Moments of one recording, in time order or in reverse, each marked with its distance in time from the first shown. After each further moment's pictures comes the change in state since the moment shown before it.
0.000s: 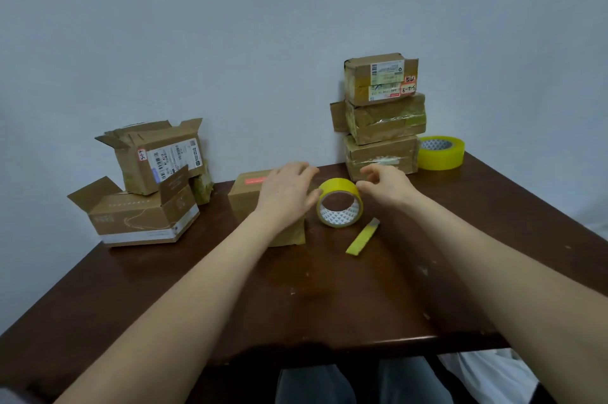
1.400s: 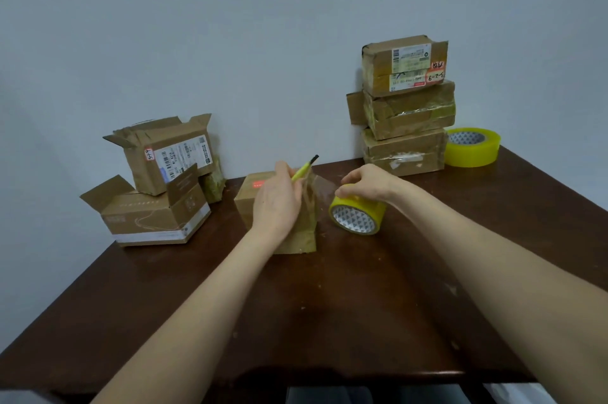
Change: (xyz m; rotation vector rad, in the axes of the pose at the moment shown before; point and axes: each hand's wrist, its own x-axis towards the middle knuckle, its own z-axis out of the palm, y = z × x) left_hand -0.006 -0.013 0.007 -0.312 0.134 -0.447; right_hand 0.040 -0.033 0.026 0.059 -0.342 0.028
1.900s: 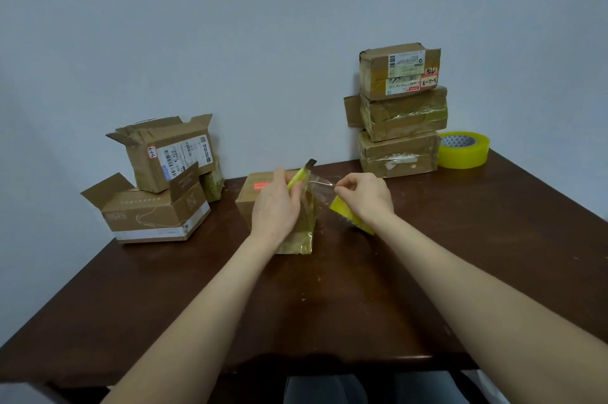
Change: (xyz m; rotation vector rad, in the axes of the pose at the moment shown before) left_hand -0.017 -0.009 -0.003 -0.115 -0.013 -0.034; right_hand -0.033 -0.011 0.041 0.088 0.441 0.072
